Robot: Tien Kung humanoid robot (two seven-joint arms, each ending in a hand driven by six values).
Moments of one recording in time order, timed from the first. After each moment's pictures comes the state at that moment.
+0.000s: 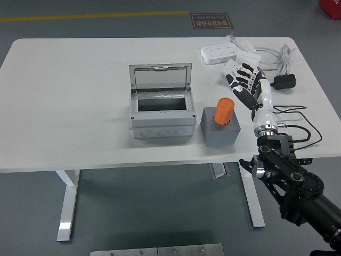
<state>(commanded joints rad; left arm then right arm) -0.13 0.25 -0.48 -0.18 0.43 -0.01 0.14 0.44 -0.14 0.93 1.01 -0.86 -0.51 0.43</state>
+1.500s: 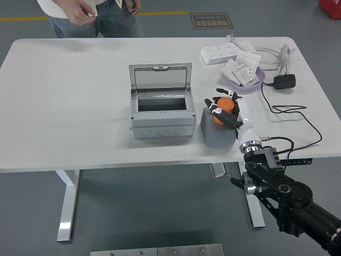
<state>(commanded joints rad) -0.14 0.26 -0.43 -0.18 0.40 -0.01 0.13 0.42 -0.15 0.79 0.98 -0.87 -0.51 0.40</state>
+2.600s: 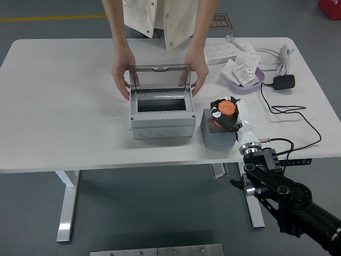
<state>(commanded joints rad) -0.14 0.27 -0.44 -0.18 0.39 0.00 0.11 0.43 -0.15 0.75 0.98 -0.88 -0.52 0.36</state>
